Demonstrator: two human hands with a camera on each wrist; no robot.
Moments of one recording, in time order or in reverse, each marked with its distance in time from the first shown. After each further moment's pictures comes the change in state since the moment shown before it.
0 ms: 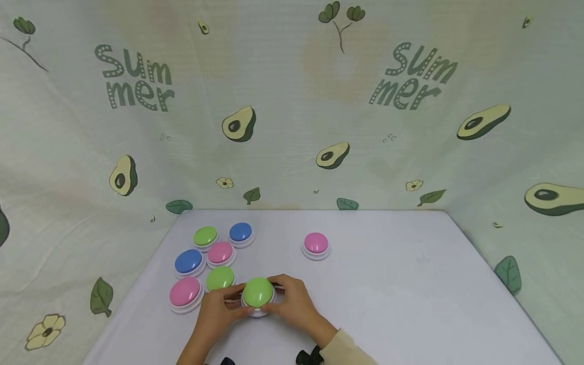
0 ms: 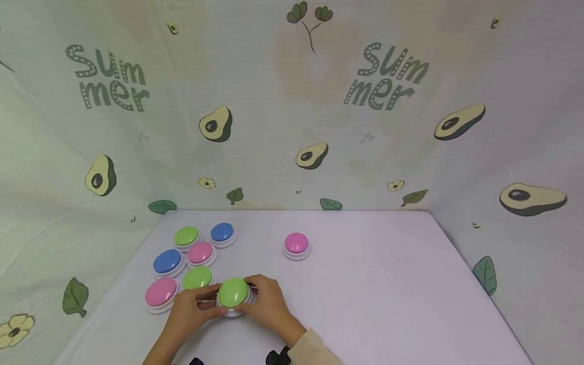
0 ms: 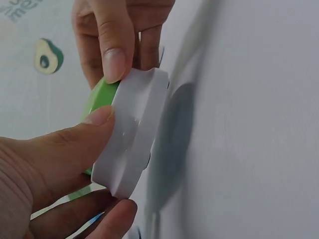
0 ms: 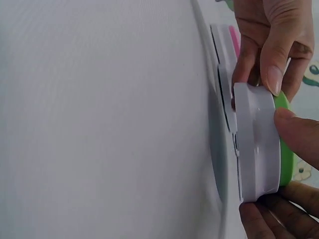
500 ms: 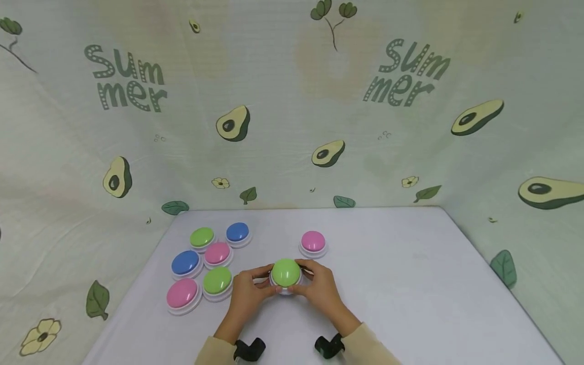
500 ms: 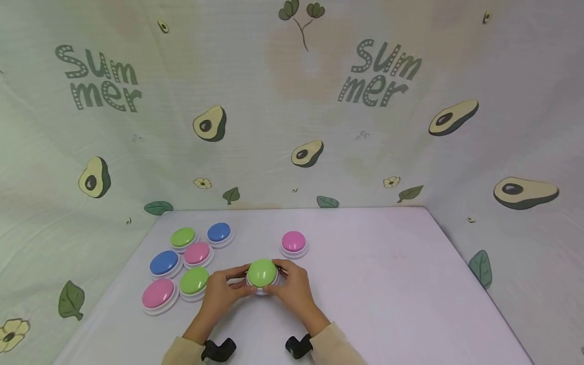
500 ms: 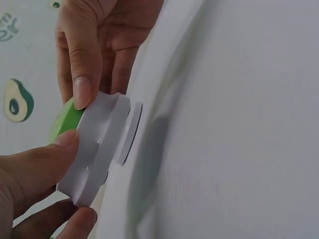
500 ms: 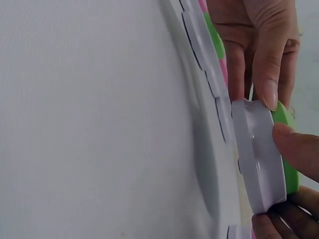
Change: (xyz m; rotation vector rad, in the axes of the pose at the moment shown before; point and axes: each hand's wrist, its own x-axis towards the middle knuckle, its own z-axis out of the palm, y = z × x) left_hand 0.042 0.021 0.062 -0.121 0.005 0.109; right_hand -0.007 0.023 -0.054 0.054 0.193 0.060
